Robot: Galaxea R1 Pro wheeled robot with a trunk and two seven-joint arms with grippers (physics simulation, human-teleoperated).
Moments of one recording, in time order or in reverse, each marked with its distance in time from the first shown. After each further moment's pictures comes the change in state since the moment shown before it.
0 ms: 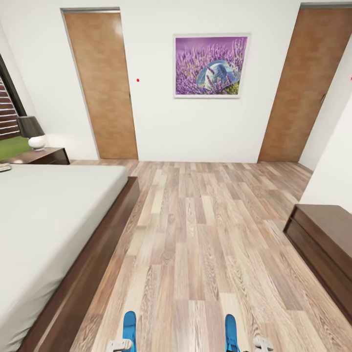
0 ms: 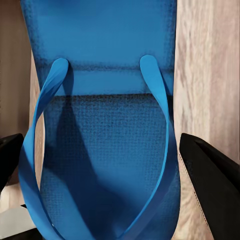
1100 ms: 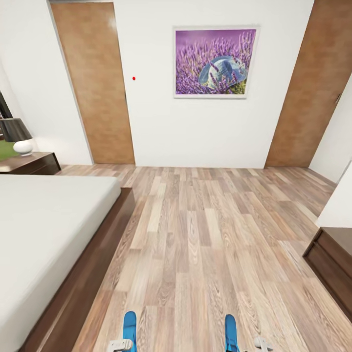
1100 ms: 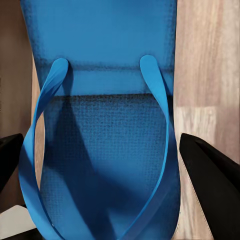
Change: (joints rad) left arm 0.000 -0.002 0.000 0.000 0.001 0.002 0.000; right arm 0.002 0.002 0.001 -0.001 -0.002 0.000 -0.001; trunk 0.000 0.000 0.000
